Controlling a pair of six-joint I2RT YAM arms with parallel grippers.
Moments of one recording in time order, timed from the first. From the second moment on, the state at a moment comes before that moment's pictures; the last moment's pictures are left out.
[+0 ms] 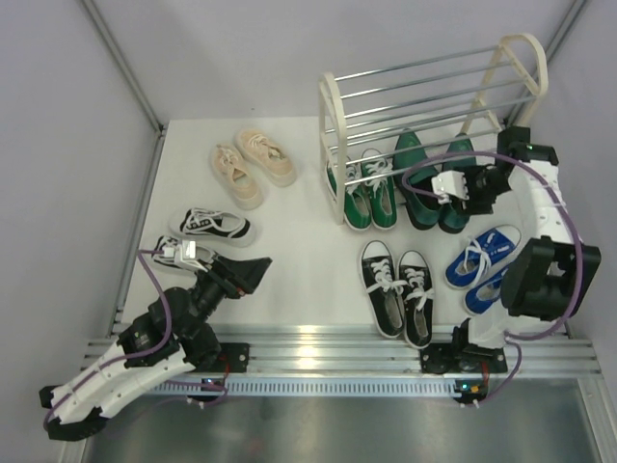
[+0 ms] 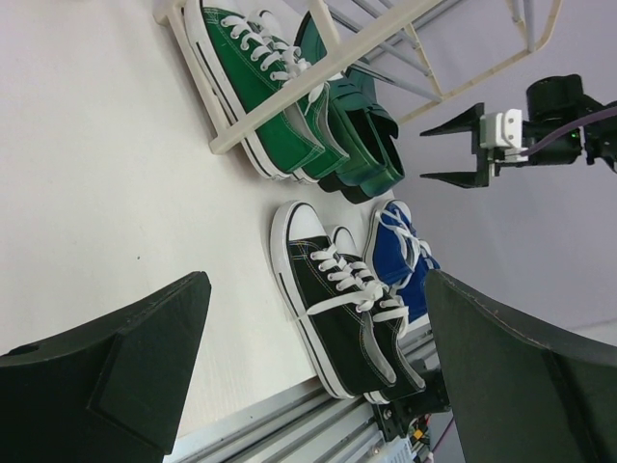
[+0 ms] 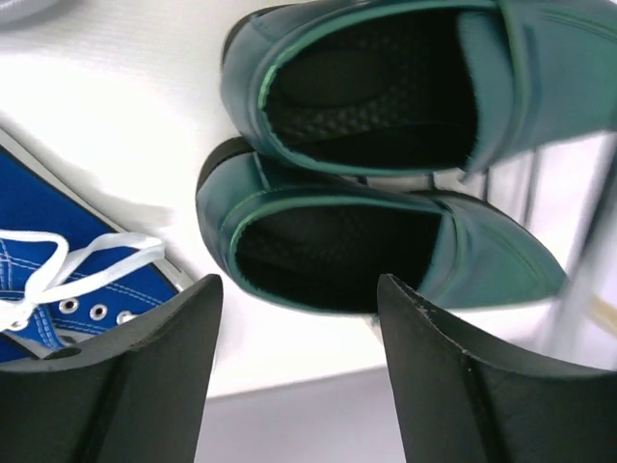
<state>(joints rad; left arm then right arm) -1.01 0.05 0.41 -0.42 -0.49 -0.94 -0.16 1.61 1.44 -1.16 -0.43 -1.93</state>
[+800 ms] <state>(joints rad) -1.01 0.03 0.40 -0.43 -0.44 -0.89 -0.30 1.28 0.92 -0.35 -0.31 -0.03</state>
